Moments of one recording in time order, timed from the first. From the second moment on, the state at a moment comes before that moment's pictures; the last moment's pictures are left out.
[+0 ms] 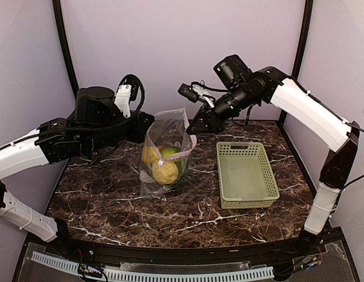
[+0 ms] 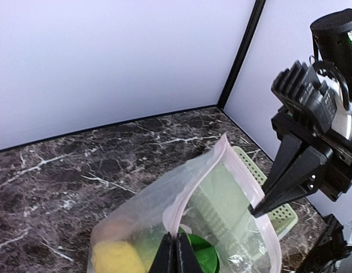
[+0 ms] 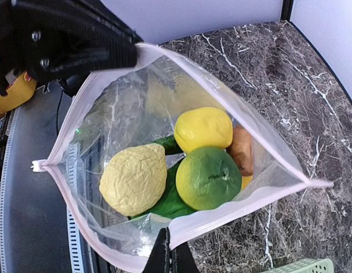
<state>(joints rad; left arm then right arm) -1.04 1.25 1.28 -0.36 -0.42 -0.38 0.79 1.79 2.03 -1.09 -0.61 -0.31</state>
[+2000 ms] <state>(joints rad) -1.45 1.01 0.77 -0.11 -0.90 -0.02 0.81 1.84 2.00 -1.09 -0.66 -0.26</state>
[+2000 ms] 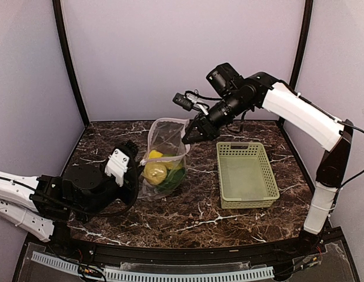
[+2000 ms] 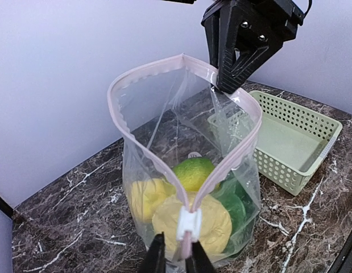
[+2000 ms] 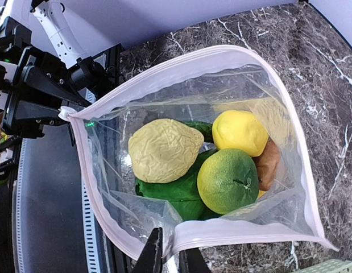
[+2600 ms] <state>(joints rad) -1.45 0.94 0.67 0.09 -0.93 0.11 0.57 1.64 1.86 -1.04 -0.75 -0.48</state>
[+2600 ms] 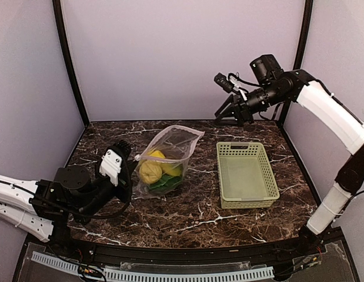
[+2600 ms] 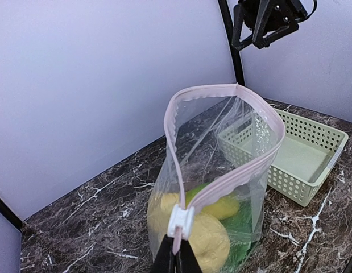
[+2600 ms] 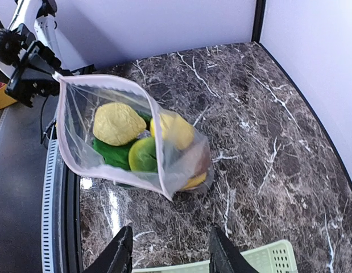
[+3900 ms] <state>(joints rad) -1.42 0.74 0.58 0.08 -0.93 0.07 0.69 1.70 1.50 -0.65 -0.92 -0.66</state>
